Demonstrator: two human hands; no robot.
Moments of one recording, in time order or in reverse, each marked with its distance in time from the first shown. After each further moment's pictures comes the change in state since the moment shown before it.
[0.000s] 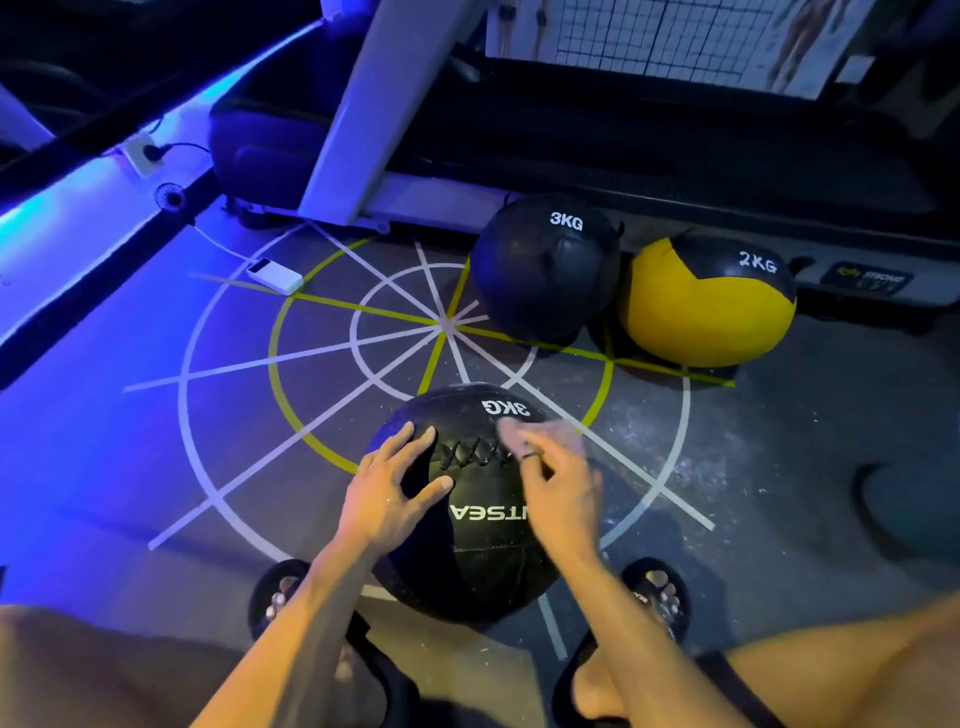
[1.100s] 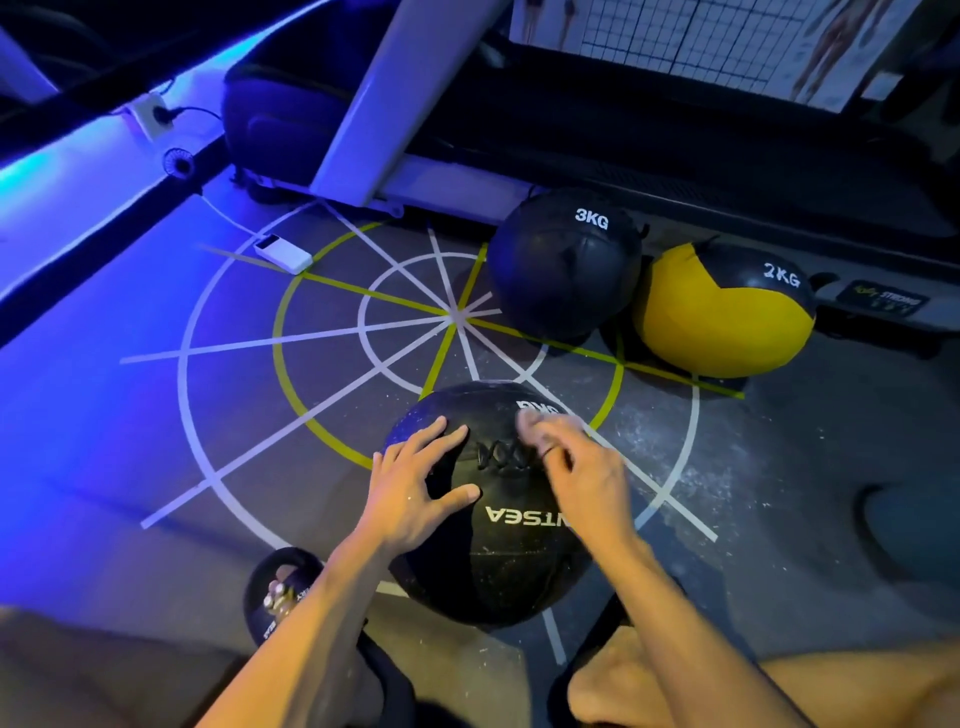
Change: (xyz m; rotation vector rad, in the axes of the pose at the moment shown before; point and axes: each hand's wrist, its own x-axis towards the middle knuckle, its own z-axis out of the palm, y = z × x) left_hand 0.004 -0.007 0.006 -0.080 -0.047 0.043; right_hand 0.027 -0.002 -0.013 -0.201 -0.153 -0.177
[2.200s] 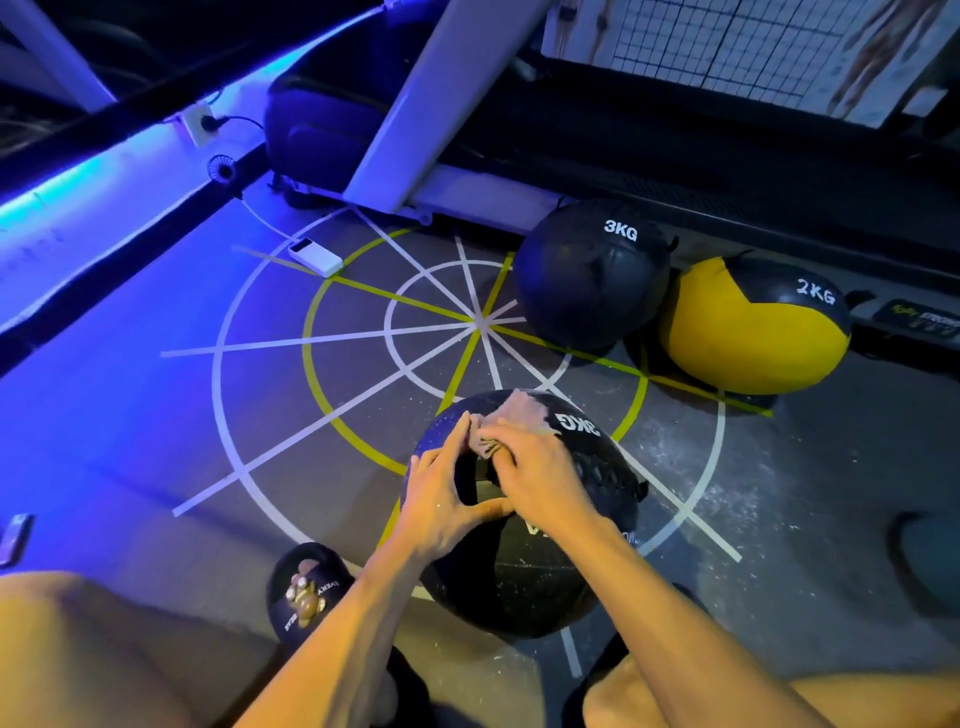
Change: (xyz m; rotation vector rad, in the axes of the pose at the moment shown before) left_hand -0.004 0.012 0.008 -0.186 0.088 0.044; right_hand 0.019 -0.058 0.038 -0.050 -0.294 -0.188
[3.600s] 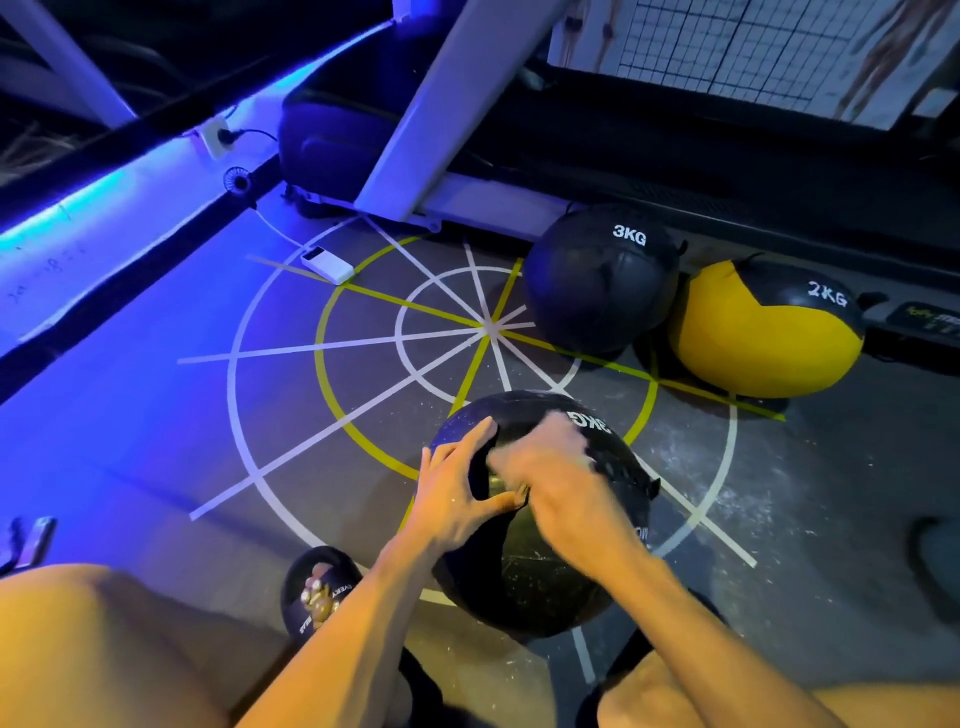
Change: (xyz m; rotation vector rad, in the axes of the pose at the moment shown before) left_hand 0.005 -0.001 -0.007 0.085 -0.029 -0.022; right_hand -0.025 0.012 -0.009 -0.073 0.176 -0.013
